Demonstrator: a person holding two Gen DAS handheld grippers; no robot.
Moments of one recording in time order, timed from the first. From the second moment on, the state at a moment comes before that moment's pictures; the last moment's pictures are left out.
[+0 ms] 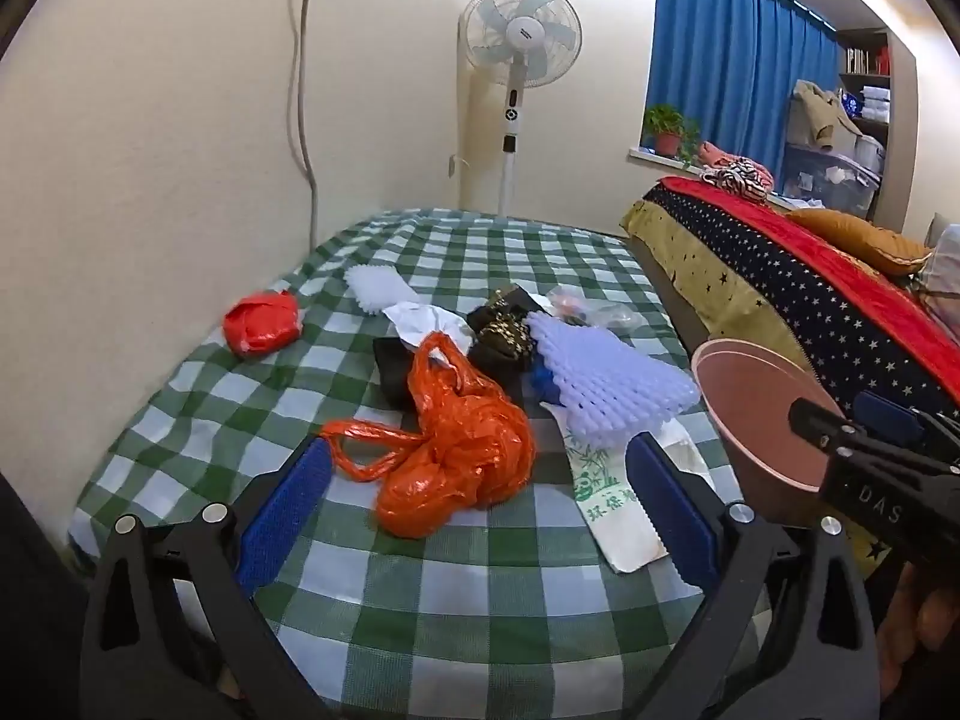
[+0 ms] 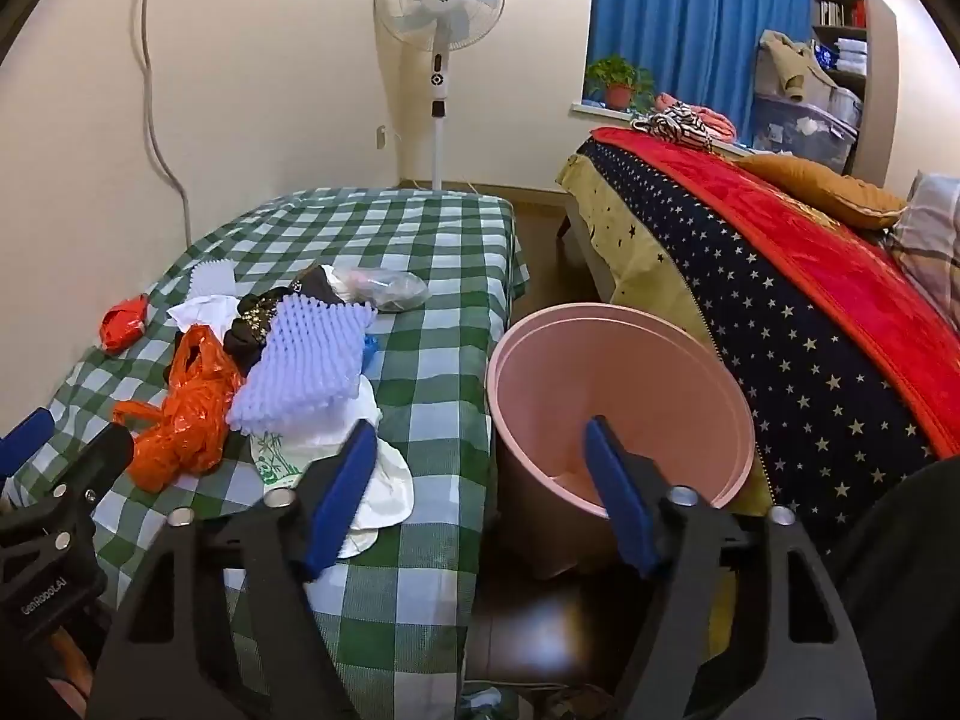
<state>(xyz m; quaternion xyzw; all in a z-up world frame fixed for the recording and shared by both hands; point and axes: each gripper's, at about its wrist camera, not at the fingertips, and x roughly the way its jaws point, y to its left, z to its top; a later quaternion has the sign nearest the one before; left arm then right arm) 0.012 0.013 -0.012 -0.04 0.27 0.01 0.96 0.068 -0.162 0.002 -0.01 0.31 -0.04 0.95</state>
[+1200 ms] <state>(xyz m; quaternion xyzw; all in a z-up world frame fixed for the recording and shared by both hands) 0.009 0.015 -0.011 -0.06 0.27 0.00 0.96 0.065 -0.153 0.007 -0.01 0.30 -0.02 0.95</state>
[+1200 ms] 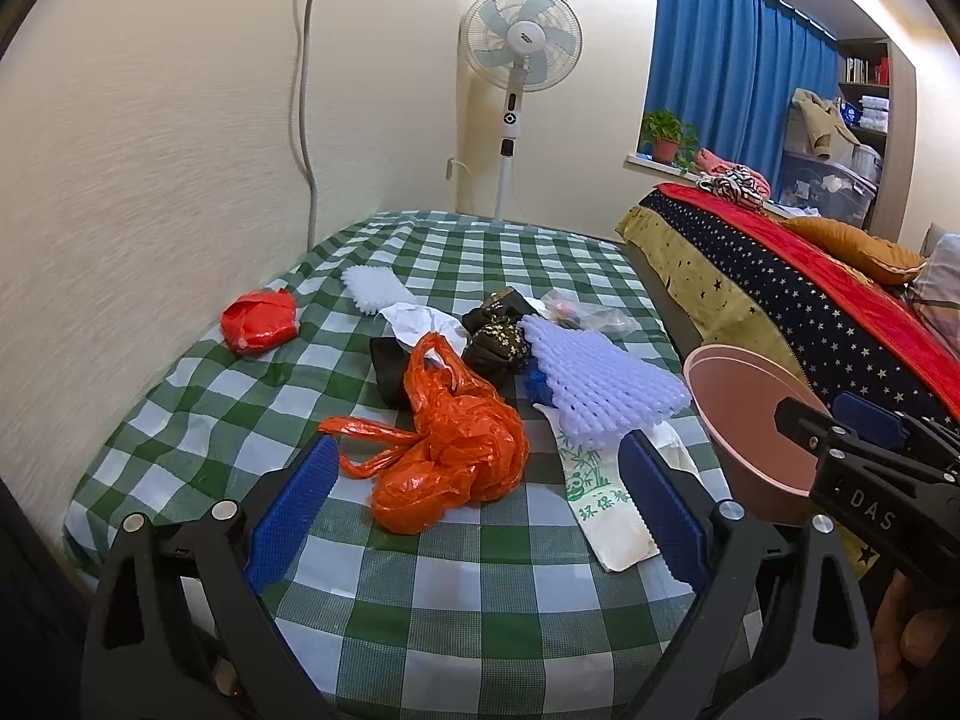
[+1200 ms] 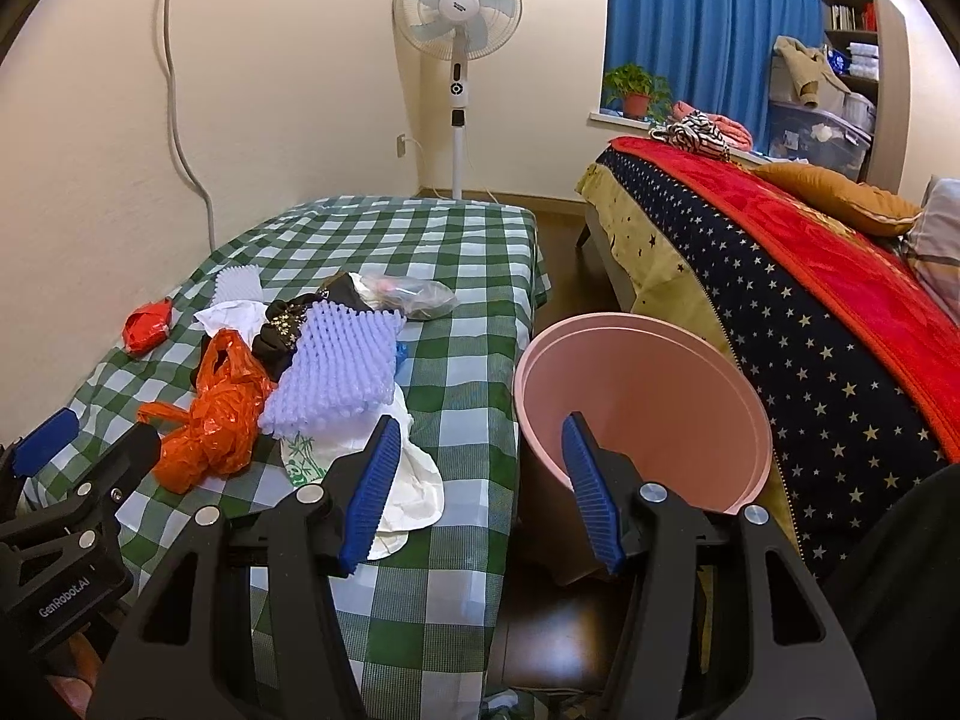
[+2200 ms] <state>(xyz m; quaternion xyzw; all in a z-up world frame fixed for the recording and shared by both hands) 0.007 0.013 -0.008 -0.06 0.26 -0.01 0.96 0.061 -0.153 0.010 0.00 0.30 -0.01 0.95</state>
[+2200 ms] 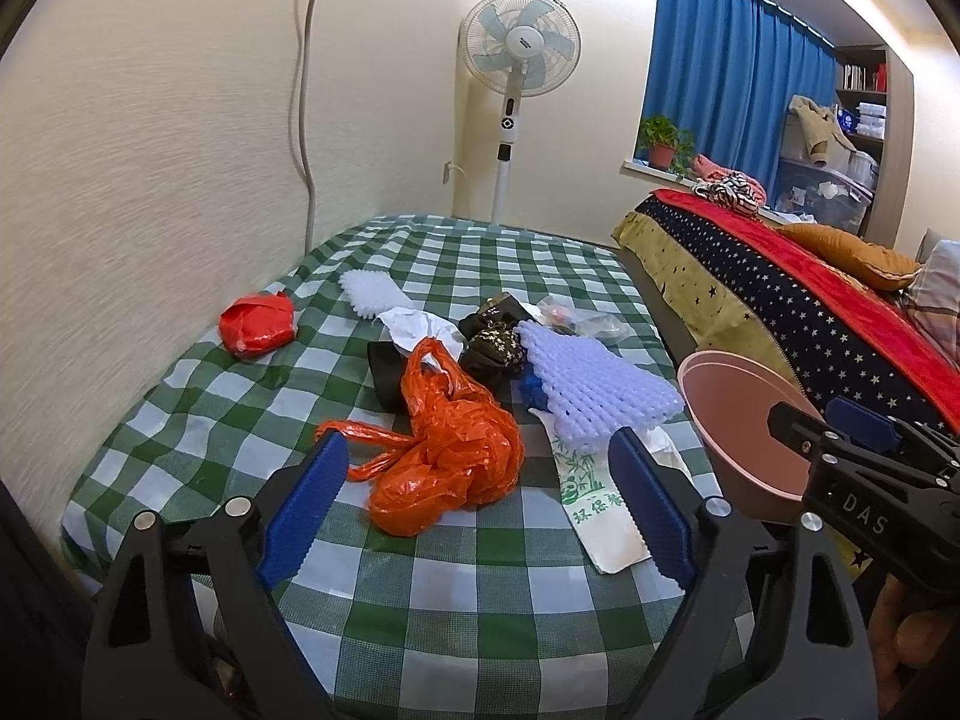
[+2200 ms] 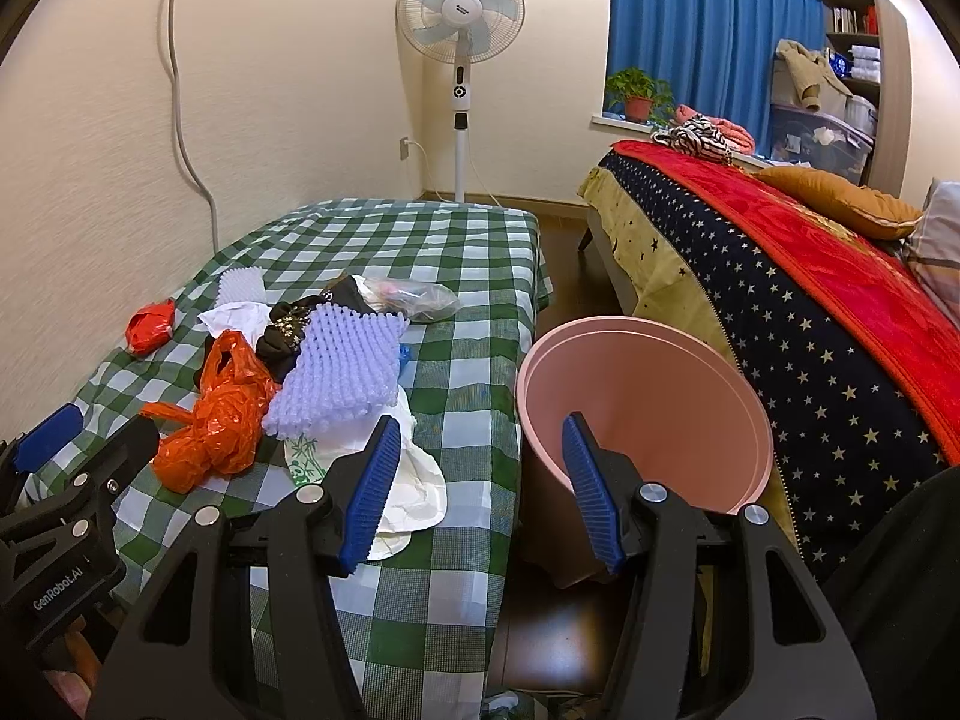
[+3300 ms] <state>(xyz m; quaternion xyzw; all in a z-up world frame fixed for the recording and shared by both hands) 0.072 0.020 -0.060 -0.09 0.34 -0.01 0.93 0.144 -0.134 -0.021 0.08 0.36 0.08 0.93</state>
